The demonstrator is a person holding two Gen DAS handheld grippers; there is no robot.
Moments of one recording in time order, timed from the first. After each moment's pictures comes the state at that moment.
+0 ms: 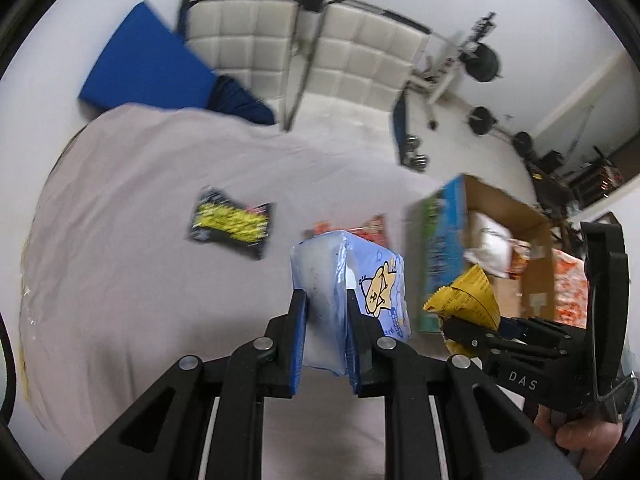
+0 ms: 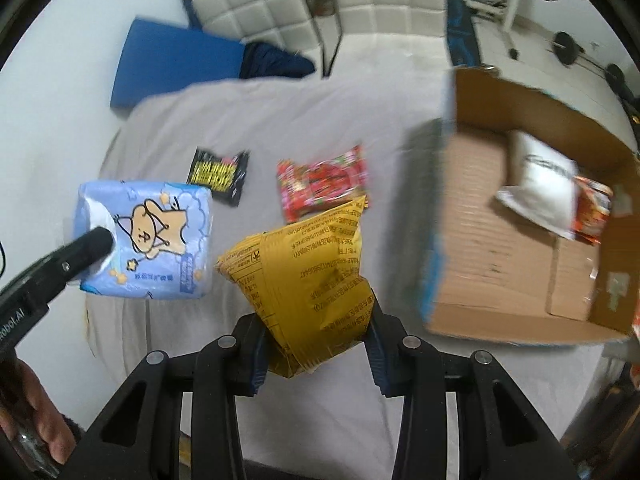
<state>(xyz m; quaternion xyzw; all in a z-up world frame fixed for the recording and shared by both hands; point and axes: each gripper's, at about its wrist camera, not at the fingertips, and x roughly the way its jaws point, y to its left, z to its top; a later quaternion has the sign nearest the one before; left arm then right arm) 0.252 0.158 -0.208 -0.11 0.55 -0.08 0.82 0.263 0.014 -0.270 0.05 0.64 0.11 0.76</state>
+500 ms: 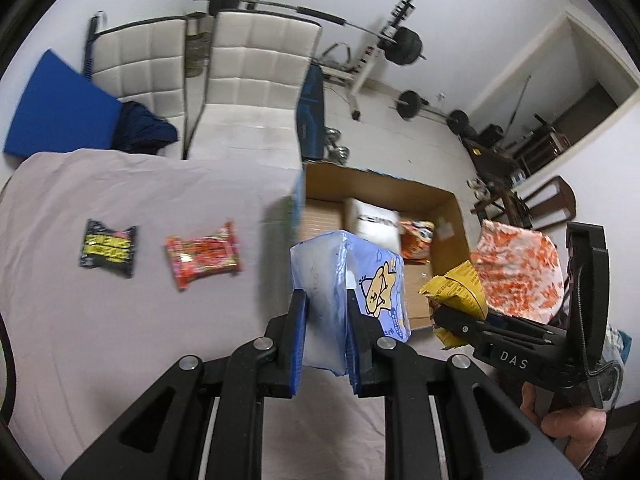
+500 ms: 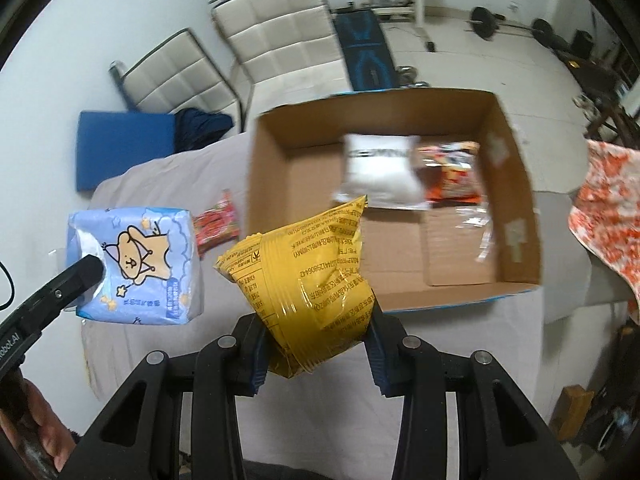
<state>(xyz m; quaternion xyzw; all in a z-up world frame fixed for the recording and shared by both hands) 0.255 0.004 -0.171 -0.11 0.54 -0.19 0.81 0.222 -0.181 -0.207 0.13 0.60 0.01 0.79</state>
